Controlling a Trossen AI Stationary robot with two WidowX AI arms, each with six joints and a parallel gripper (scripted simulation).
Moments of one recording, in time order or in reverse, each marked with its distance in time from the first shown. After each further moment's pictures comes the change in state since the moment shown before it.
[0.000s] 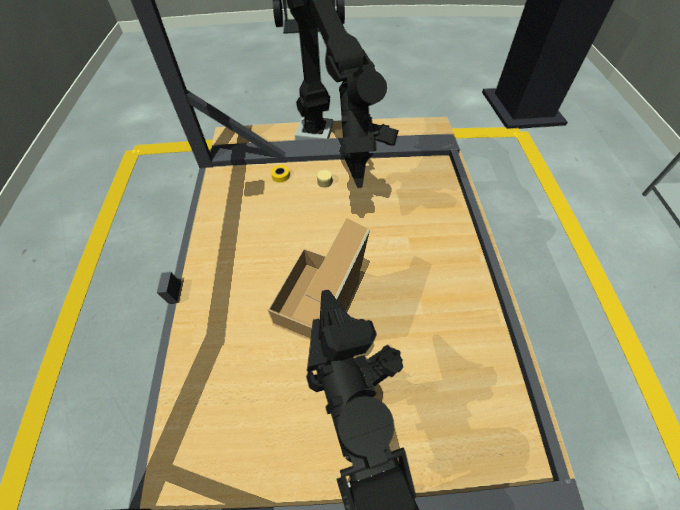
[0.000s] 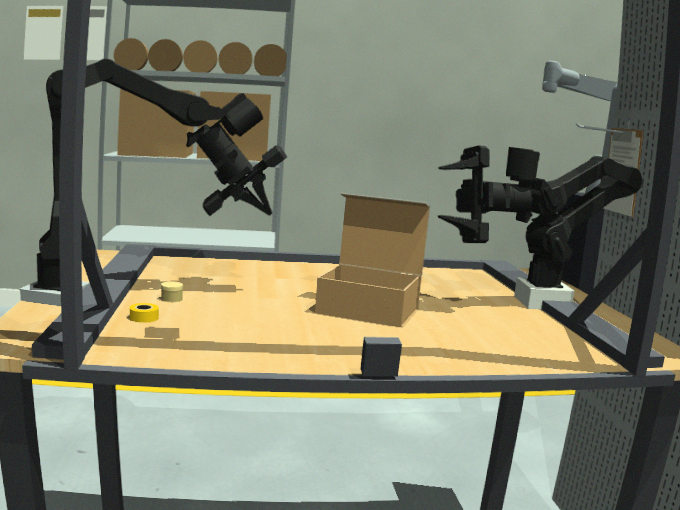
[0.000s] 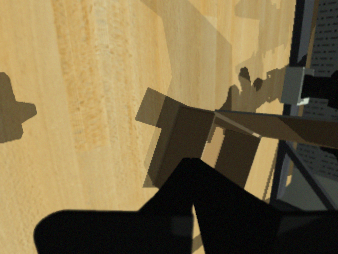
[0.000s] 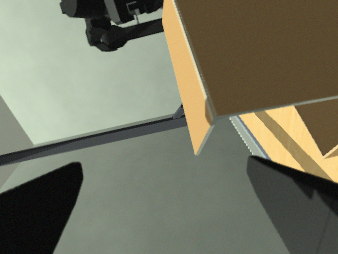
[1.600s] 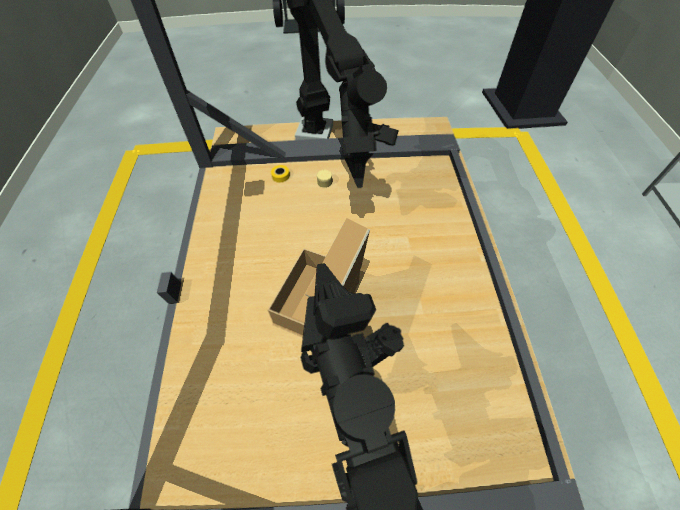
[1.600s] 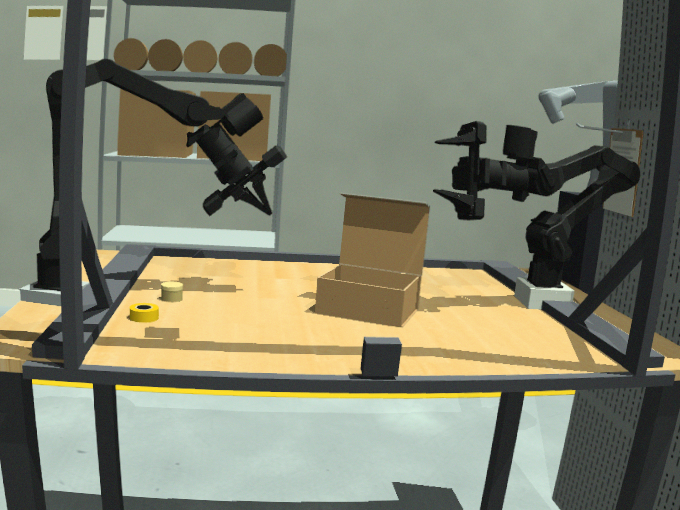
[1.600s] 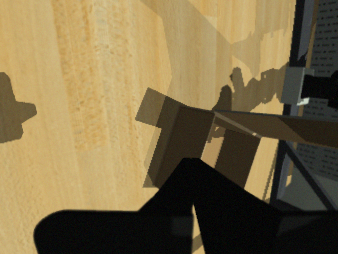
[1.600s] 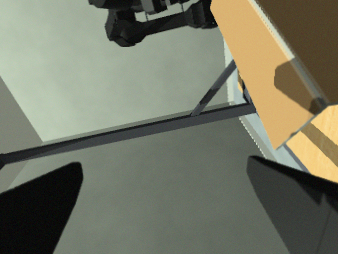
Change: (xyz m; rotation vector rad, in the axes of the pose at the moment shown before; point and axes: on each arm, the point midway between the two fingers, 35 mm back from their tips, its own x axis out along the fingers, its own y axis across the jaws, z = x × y) left arm 0.000 0.000 0.000 0.000 0.000 0.000; right arm 0.016 0.046 -0.010 0.000 0.006 0.029
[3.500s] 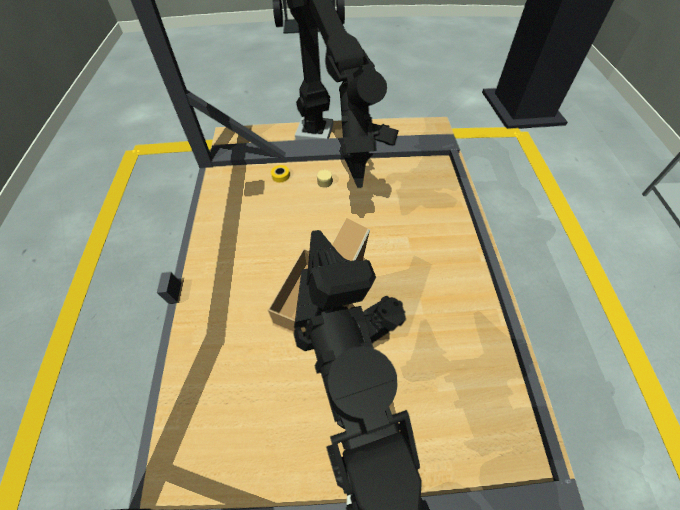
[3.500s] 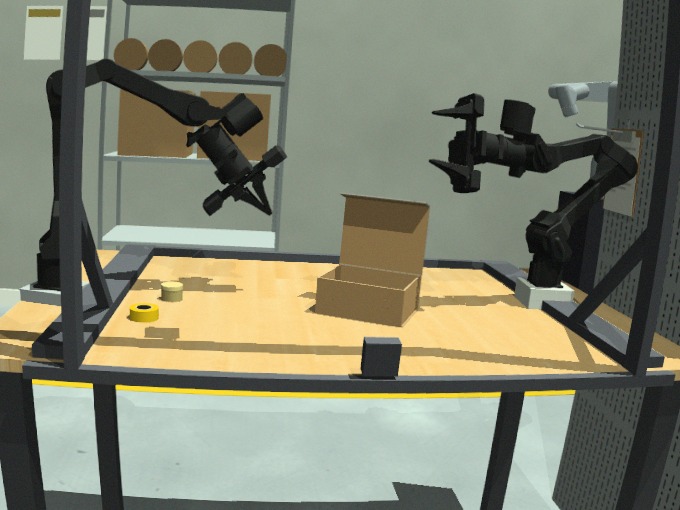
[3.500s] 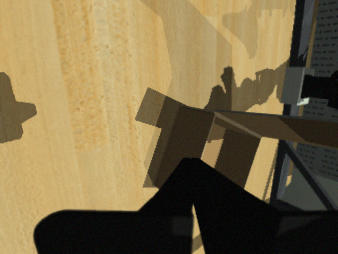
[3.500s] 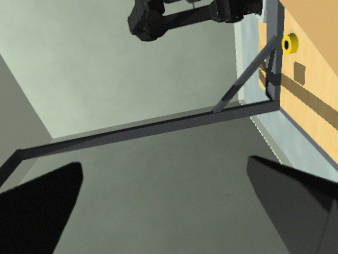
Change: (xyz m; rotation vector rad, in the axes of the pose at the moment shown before) left arm 0.000 0.000 0.000 0.000 0.000 0.000; right arm 0.017 0.052 -0.011 0.000 0.007 0.033
